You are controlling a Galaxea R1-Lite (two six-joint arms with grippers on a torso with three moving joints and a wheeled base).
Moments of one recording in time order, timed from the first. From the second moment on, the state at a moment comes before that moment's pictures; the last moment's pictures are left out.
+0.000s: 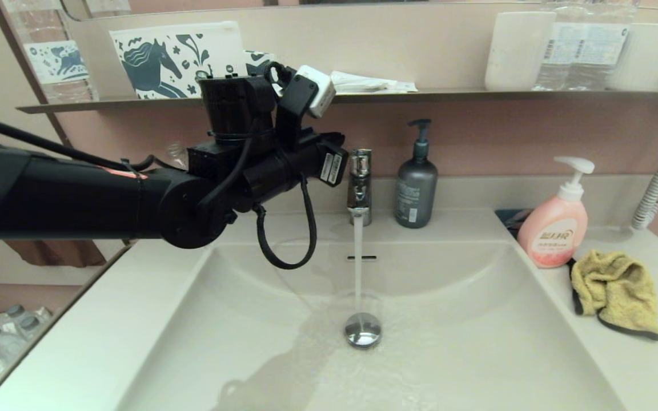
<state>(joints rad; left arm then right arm) -0.59 1.92 -1.40 -0.52 0.06 0.38 0.00 0.00 0.00 0.00 0.00 -0.02</state>
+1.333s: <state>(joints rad) -0.64 2.05 -1.57 -0.44 0.06 0.38 0.00 0.00 0.00 0.00 0.00 -0.02</state>
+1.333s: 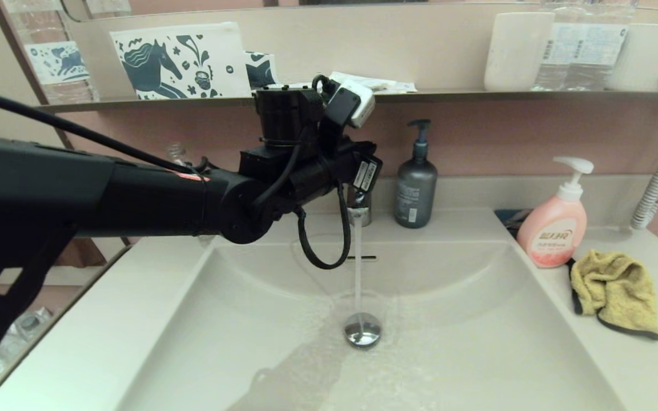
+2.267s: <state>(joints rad) -0.63 1.92 -1.36 -0.48 0.08 0.38 0.00 0.00 0.00 0.00 0.00 -0.02</state>
